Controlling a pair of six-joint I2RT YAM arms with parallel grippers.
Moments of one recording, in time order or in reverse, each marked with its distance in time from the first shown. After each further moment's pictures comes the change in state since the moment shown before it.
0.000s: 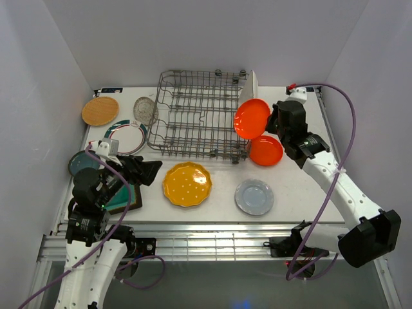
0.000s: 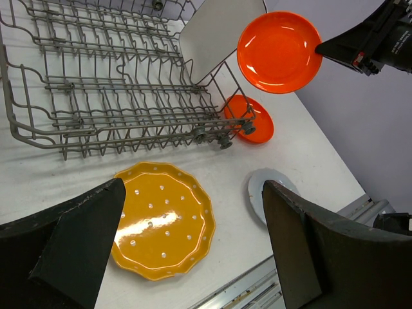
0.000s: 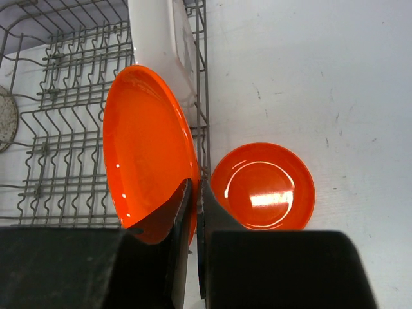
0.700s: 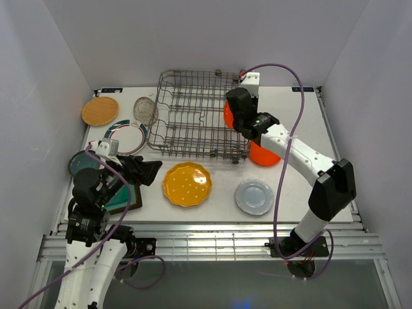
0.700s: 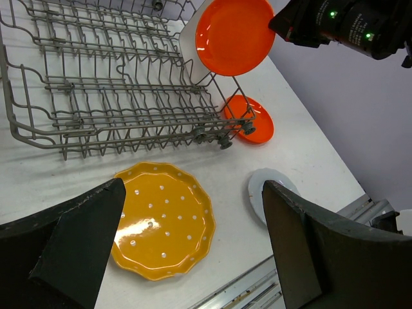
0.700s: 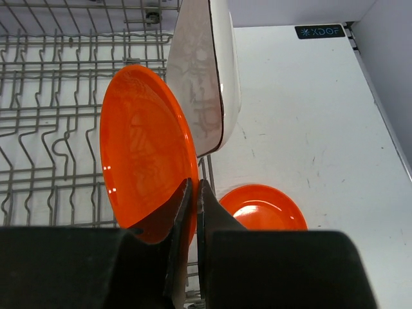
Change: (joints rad) left arm 0.000 -0.001 0.000 0.000 0.000 0.000; right arm 0.260 0.445 0.372 -0.015 0.439 -0.122
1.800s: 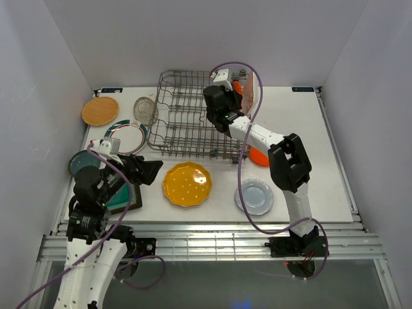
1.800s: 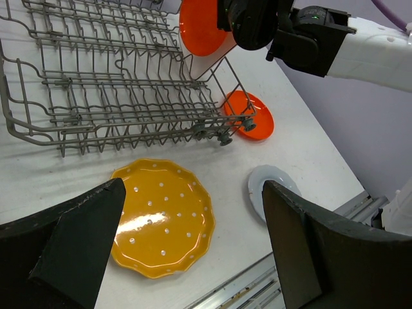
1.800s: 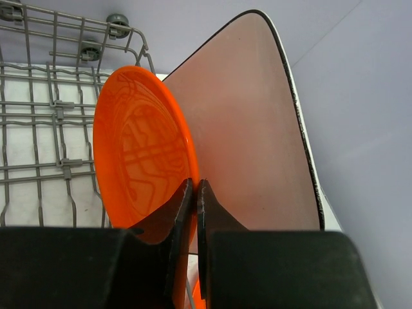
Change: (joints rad) left arm 0.000 0.017 0.000 0.000 0.008 0.001; right arm 0.011 0.483 0.274 0.384 0.344 -0.470
